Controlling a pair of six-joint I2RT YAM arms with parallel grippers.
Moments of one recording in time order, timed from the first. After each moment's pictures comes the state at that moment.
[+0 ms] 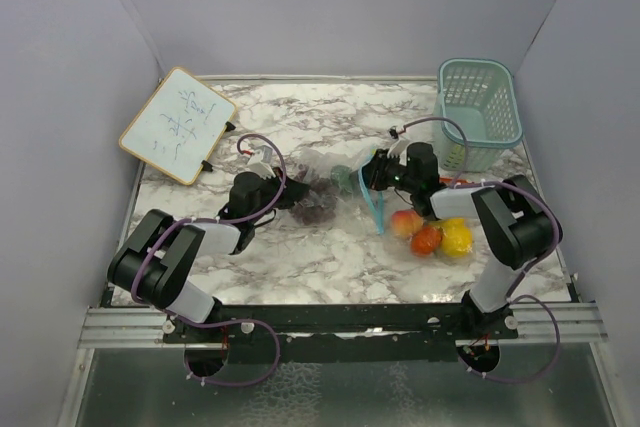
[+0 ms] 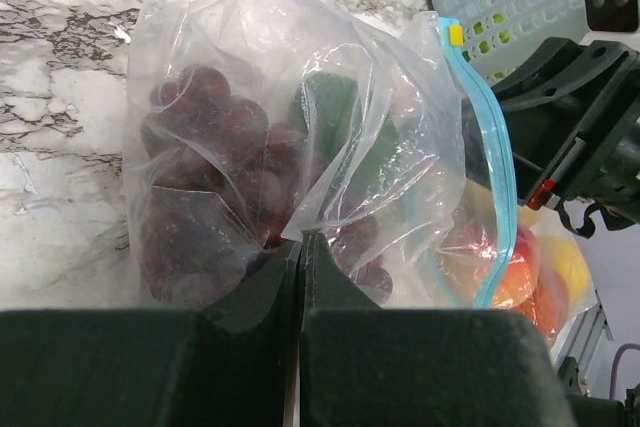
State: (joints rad) left arm -0.44 1.50 0.41 0.83 0.24 -0.75; right arm 0.40 1.74 0.70 0.72 -0.46 0.55
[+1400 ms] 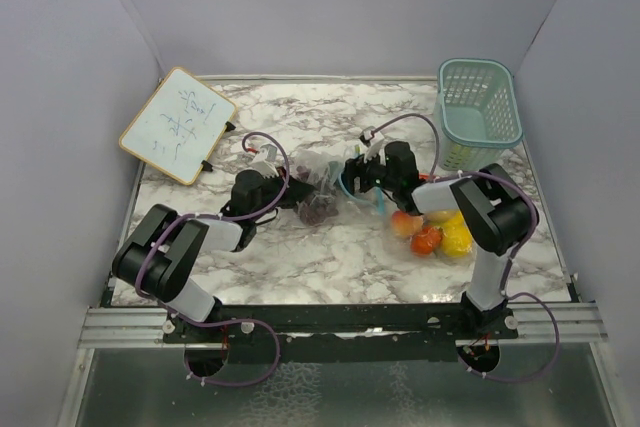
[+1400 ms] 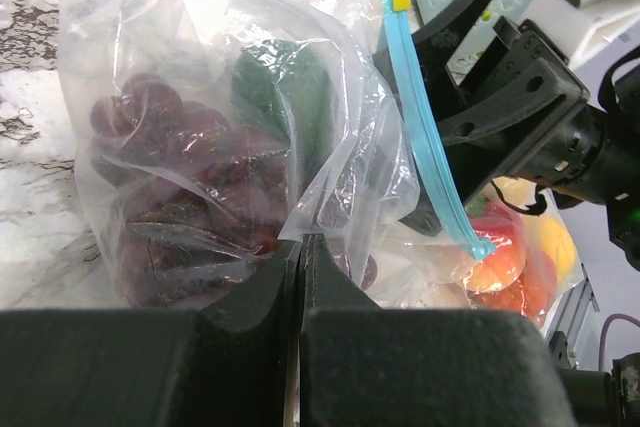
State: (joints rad) left arm -0.44 1.54 0.43 0.85 0.31 -0.75; right arm 0.50 1.87 0.81 0.69 -0.40 0.18
